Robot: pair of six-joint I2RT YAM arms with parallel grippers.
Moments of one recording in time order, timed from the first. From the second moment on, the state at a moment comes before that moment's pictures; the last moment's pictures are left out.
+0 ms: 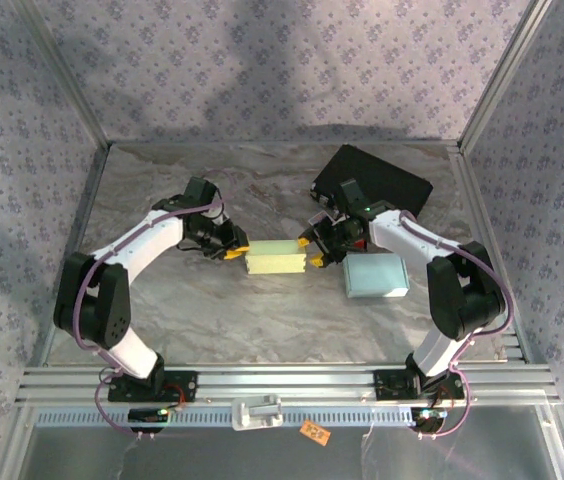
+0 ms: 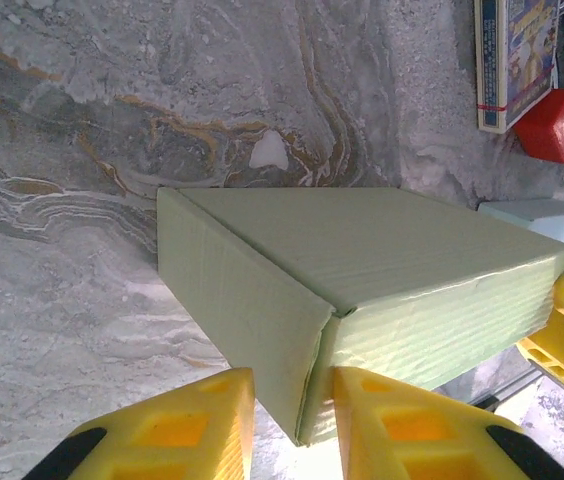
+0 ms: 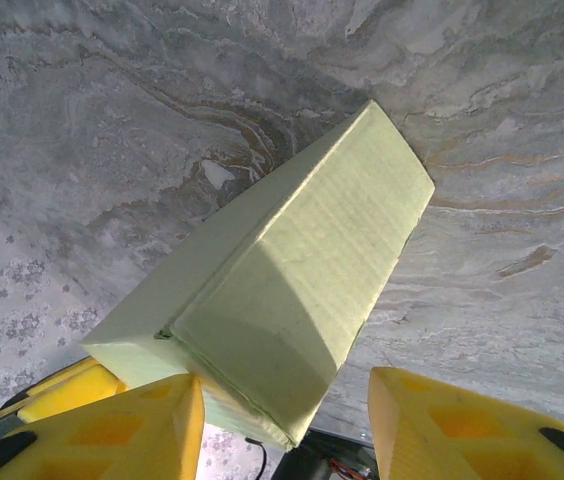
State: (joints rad) left arm -0.38 1.60 1.13 -0.71 0.52 -0.69; right arm 0.45 1.67 1.14 -0.59 -0.57 1.28
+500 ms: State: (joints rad) left arm -0.39 1.60 1.12 -0.68 0.53 -0.66; right arm 0.45 1.67 1.17 -0.64 -0.55 1.25
